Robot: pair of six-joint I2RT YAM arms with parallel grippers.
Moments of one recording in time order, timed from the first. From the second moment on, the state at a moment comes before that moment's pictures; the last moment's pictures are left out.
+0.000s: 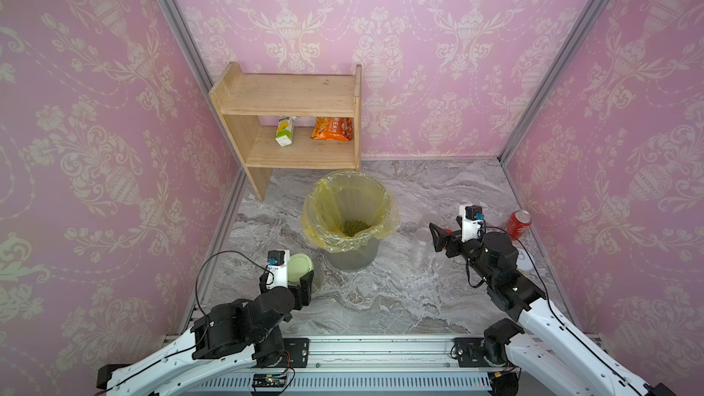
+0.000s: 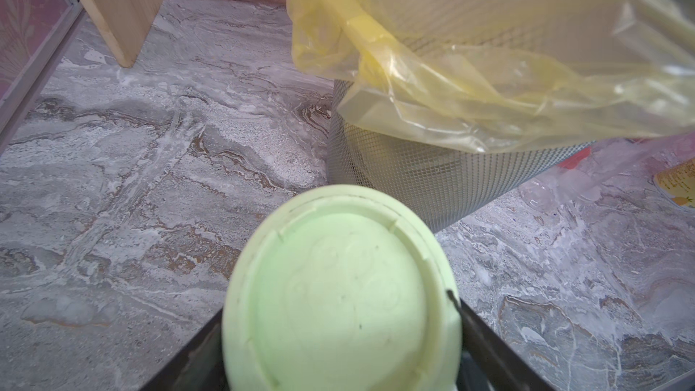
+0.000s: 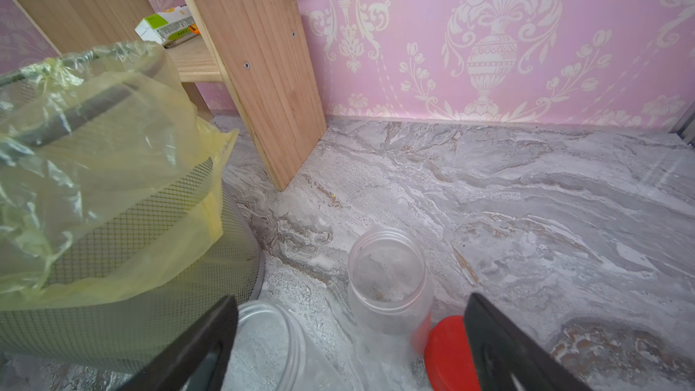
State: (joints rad) left arm -1.13 0.27 0.59 -1.01 -0.72 -0.74; right arm 0.41 0.72 0.47 0.03 0.07 0.17
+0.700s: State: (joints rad) left arm -1.13 0.38 0.96 -1.02 -0.88 -0.50; right arm 0.52 0.87 0.80 0.02 -0.20 0.20
